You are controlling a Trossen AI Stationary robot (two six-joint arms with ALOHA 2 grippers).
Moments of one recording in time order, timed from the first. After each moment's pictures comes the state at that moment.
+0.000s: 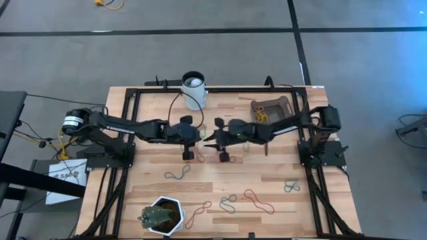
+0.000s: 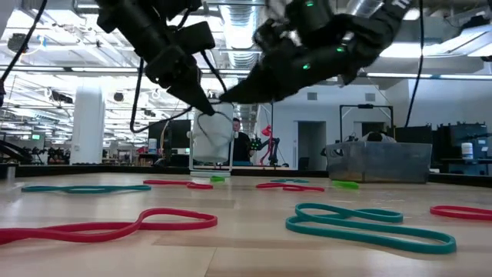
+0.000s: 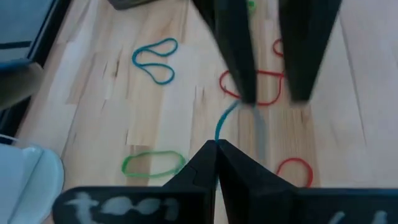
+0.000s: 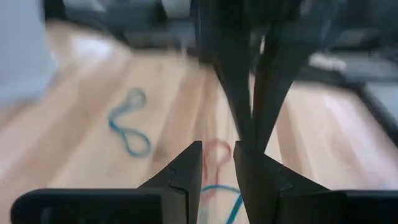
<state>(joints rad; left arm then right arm) 0.02 1.43 0.85 -0.20 -0.20 0.11 -0.05 1.80 0.92 0.53 -0.13 -0.29</state>
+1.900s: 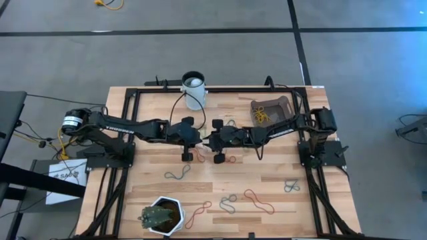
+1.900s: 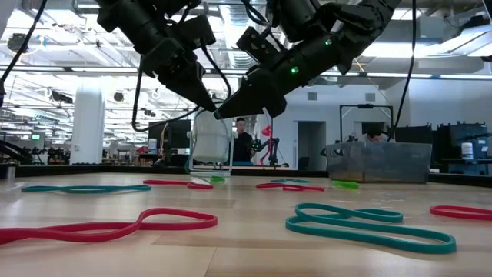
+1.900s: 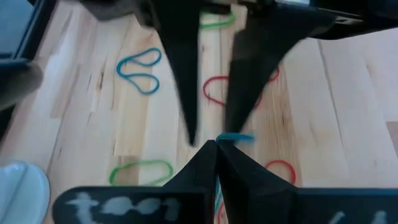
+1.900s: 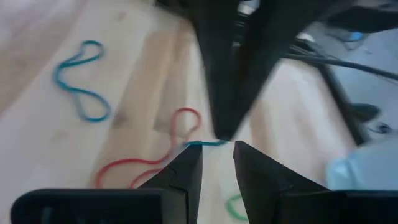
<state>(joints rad) 0.02 1.42 0.86 -0.19 -0.14 0.14 0.02 1.86 1.04 0.32 0.13 -0.39</state>
